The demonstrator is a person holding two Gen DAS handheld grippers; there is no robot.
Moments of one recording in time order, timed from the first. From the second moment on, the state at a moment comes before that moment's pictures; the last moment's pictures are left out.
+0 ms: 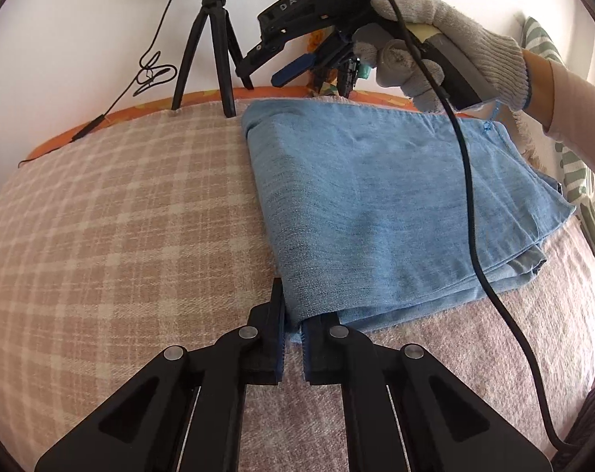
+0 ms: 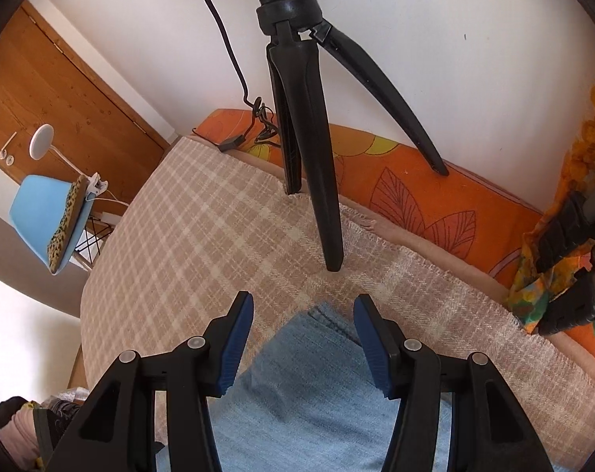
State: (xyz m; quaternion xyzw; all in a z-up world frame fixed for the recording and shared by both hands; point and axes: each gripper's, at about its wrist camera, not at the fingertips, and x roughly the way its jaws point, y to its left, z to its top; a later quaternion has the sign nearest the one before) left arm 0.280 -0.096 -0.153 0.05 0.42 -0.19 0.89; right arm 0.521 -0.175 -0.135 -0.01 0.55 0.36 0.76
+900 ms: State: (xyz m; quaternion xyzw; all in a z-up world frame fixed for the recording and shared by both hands) left arm 0.277 -0.080 -0.149 0.02 0.42 -0.20 0.88; right arm 0.528 -0.159 -0.156 -0.03 0.56 0.31 0.77
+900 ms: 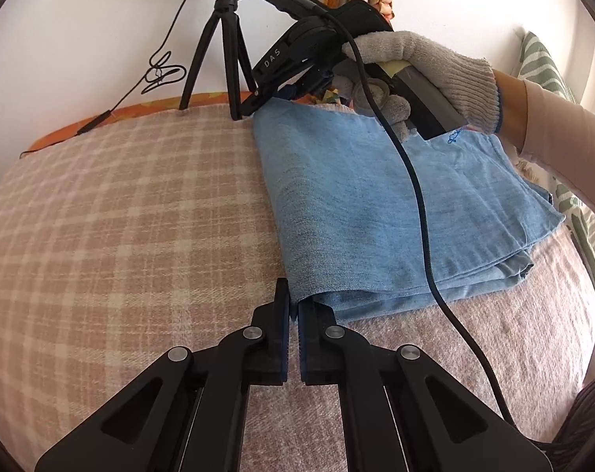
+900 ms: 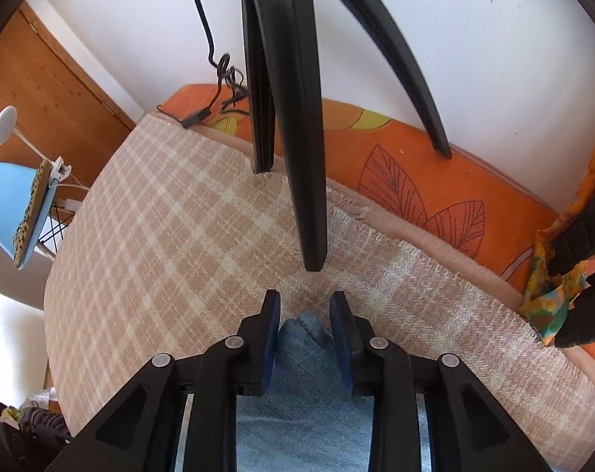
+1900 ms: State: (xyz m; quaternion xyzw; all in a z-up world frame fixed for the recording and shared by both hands) left arm 0.313 -0.077 -0.155 -0.04 0.47 -0.17 0.86; right arm 0.464 -0.152 -0.163 -0.03 0.55 0.30 0.78
